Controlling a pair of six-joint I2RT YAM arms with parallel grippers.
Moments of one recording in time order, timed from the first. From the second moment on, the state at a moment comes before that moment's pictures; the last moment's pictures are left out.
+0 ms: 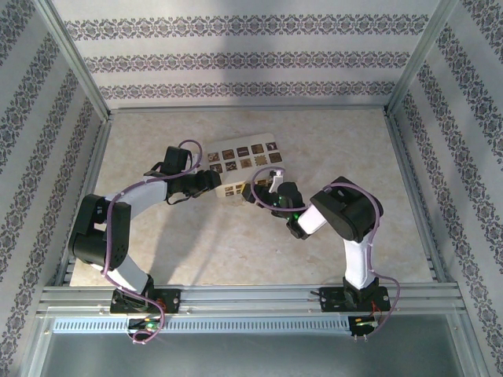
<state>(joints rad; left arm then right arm) -0.22 1.62 0.91 -0.21 0.52 -0.61 0.62 2.00 0.61 1.13 -0.22 0.87</state>
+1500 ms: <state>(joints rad) -0.22 1.60 0.91 -0.24 0.50 -0.61 0.60 2.03 0.60 1.18 -0.27 0.92</state>
